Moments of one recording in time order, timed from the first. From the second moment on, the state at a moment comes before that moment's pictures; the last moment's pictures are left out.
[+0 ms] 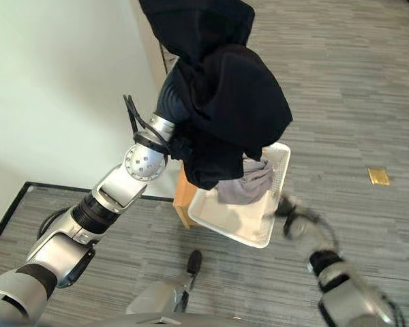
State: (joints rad) left arm -0.80 0.29 -0.54 -0.04 -0.02 -0.17 0.39; right arm -0.57 -0.75 0.46 0.82 -0.32 0.06 -0.18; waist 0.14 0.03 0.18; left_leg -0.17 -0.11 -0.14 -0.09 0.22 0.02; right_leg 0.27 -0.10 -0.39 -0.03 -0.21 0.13
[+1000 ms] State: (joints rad) left arm -0.87 0.22 -0.77 0.04 -0.29 -0.21 0.27; right arm -1.82 -0.68 0.81 0.87 -0.14 0.03 -0.45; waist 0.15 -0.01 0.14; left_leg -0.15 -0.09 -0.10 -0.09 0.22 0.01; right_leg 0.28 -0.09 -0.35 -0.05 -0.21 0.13
